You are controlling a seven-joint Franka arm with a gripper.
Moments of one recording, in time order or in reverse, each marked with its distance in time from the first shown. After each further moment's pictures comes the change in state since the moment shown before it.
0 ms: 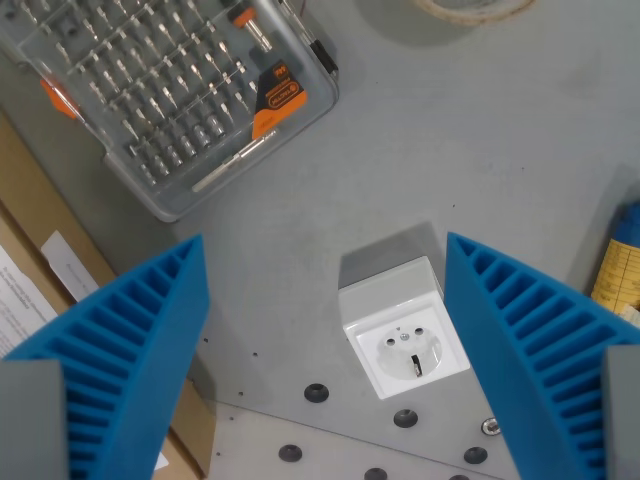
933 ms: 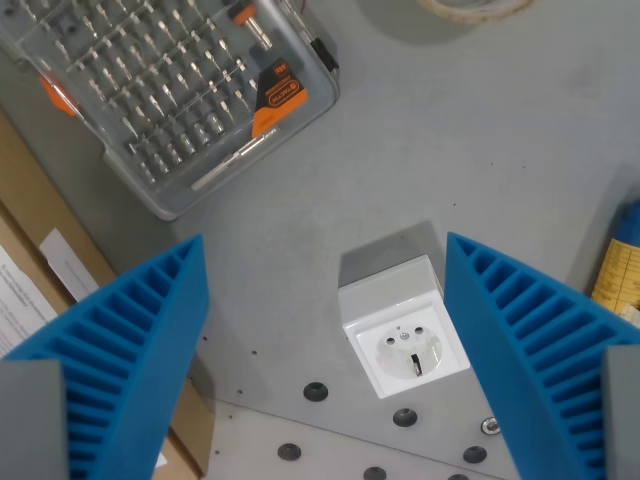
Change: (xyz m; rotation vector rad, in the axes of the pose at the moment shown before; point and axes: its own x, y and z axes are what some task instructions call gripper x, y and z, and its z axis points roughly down) arm -0.001 0.000 0.002 0.001 -0.004 -0.005
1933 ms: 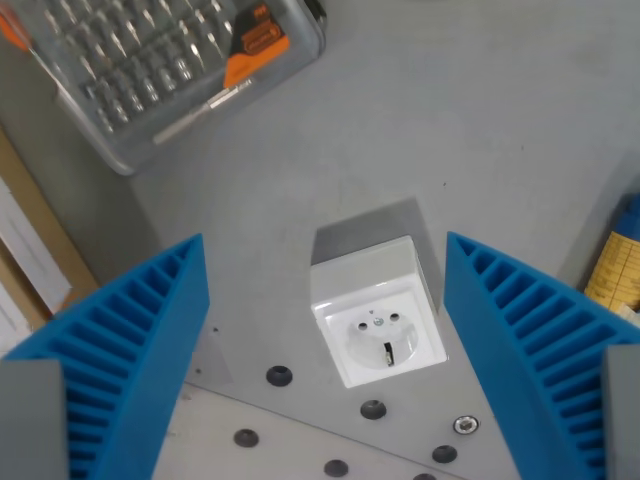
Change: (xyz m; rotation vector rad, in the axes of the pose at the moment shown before) arm -0.025 0.016 0.029 0.012 -0.023 -0.079
